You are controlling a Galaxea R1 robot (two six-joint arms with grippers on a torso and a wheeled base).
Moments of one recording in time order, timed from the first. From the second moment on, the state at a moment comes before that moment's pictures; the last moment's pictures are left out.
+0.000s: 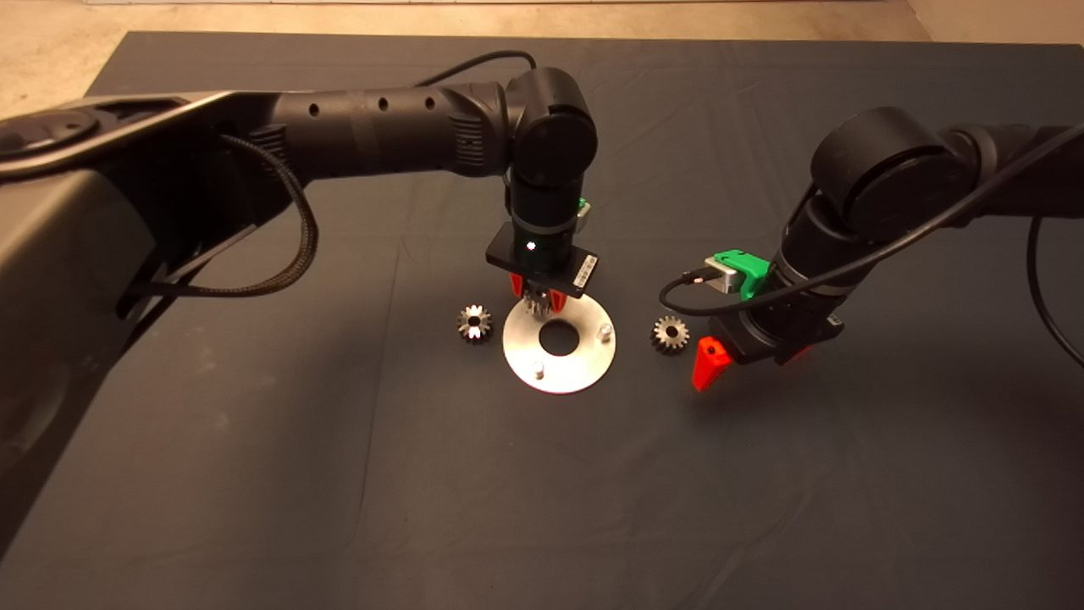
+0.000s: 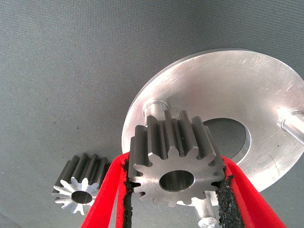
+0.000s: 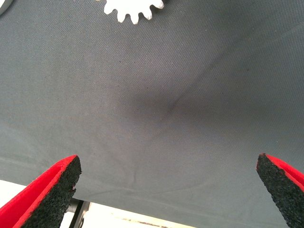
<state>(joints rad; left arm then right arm) -0.42 2.96 -1.52 0.23 1.52 -1.00 0.40 2.47 -0.99 -0.04 -1.53 1.22</state>
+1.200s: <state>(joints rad) -0.41 2.96 -1.48 0.30 1.55 -0.96 0.40 2.47 -0.99 -0.04 -1.53 1.22</state>
